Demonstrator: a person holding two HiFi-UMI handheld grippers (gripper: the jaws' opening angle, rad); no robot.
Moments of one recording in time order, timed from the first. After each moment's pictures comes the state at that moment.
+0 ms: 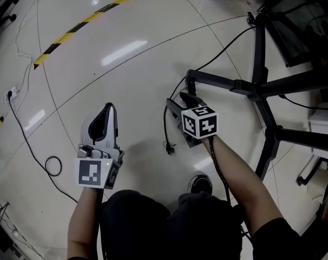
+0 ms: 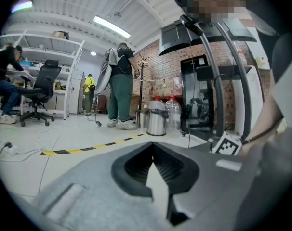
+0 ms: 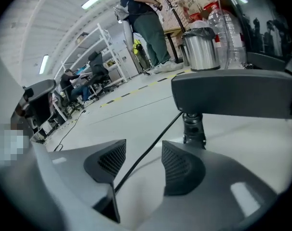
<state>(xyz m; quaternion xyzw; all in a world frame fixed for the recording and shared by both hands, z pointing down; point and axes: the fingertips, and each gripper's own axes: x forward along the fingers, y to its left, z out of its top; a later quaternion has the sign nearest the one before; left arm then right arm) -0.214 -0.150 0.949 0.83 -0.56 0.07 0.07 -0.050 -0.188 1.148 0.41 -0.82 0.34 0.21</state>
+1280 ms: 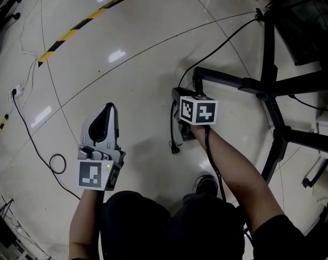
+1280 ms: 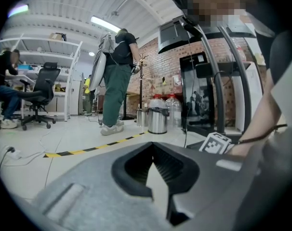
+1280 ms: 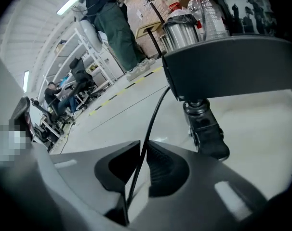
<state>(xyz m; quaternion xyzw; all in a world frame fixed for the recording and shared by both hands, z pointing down) -0.221 -0.147 0.951 0.82 -0.56 0.08 0.06 -0.064 -0.211 1.169 0.45 -0.77 0.42 0.19</state>
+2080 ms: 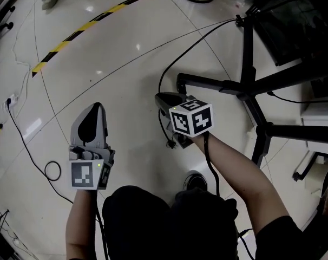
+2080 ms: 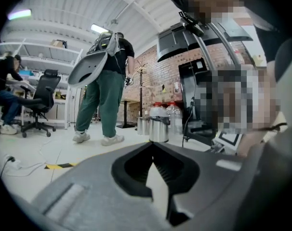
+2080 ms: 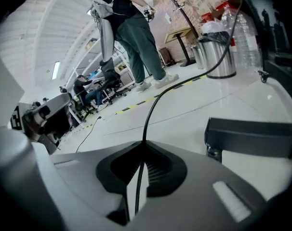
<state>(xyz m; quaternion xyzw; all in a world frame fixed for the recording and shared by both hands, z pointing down) -0.224 -0.154 0.911 0.82 -0.57 0.06 0.03 -0.089 -0.192 1.068 0.35 -0.86 0.34 0.19</state>
